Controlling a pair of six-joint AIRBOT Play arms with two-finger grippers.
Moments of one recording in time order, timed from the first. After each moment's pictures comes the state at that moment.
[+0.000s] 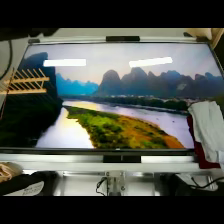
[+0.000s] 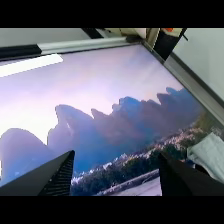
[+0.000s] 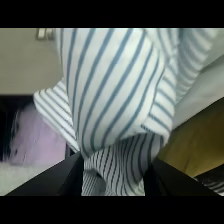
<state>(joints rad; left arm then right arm) -0.29 -1.29 1.99 1.02 -1.13 -1.47 -1.55 -1.06 1.83 -1.50 1.59 1.58</state>
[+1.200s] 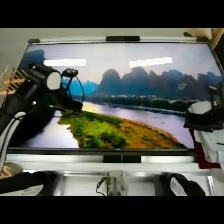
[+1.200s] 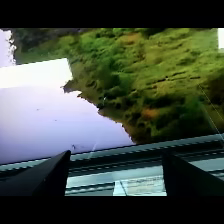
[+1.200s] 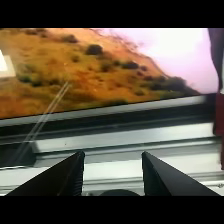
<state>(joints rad) -0.54 -1.38 1.49 1.65 -1.64 -1.80 -0.21 -0.99 1.09 -1.50 1.63 1.48</state>
